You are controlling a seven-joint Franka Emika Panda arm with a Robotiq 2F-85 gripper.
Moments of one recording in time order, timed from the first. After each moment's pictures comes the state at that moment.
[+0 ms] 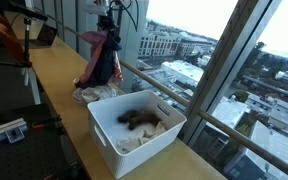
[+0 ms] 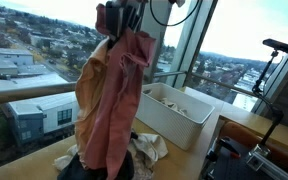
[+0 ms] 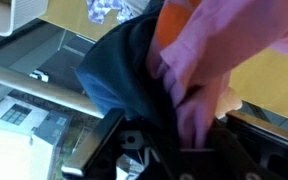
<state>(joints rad) 0.31 0.43 0.23 -1.46 -0.24 2.12 0.11</state>
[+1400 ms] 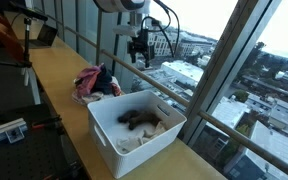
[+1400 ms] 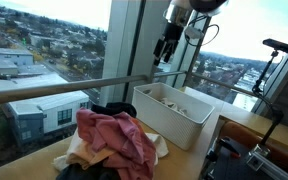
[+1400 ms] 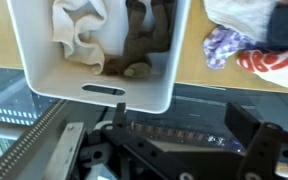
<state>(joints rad) 0.08 0.36 0.03 -1.65 -0.20 2.17 0.07</state>
